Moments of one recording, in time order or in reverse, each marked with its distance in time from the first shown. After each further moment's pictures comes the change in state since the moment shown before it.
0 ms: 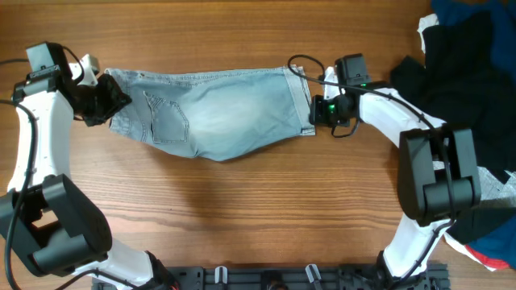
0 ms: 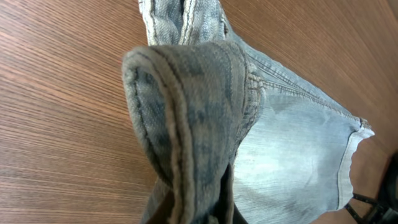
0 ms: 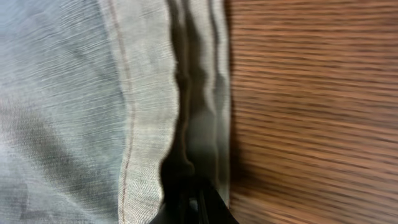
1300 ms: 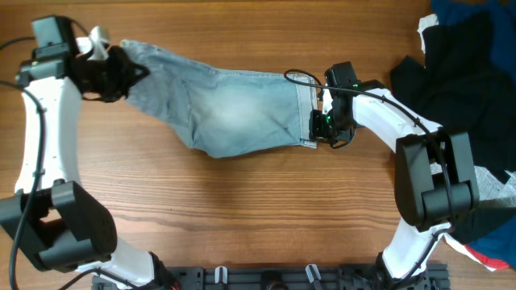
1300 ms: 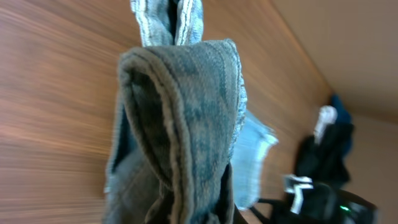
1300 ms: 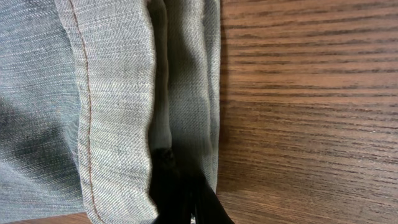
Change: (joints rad) left arm -0.109 0.000 0.151 -0.010 0.178 -0.192; right arm 0.043 -0.021 0.008 -0.268 0.119 0.081
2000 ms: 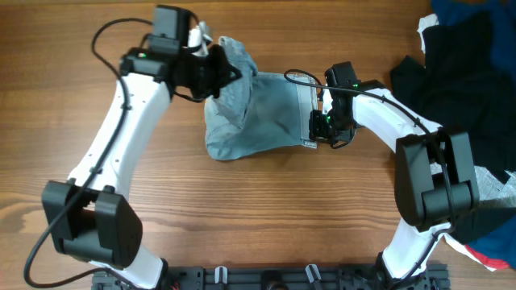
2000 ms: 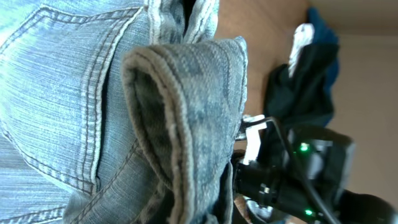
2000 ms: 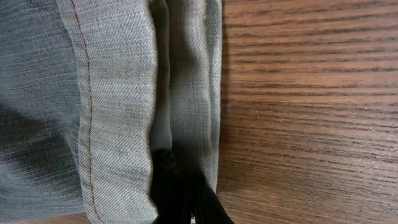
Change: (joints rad) left arm -0.478 0.000 0.005 0.108 -0.084 -0.257; right arm 0.000 0.000 0.000 -0.001 0.001 0.000
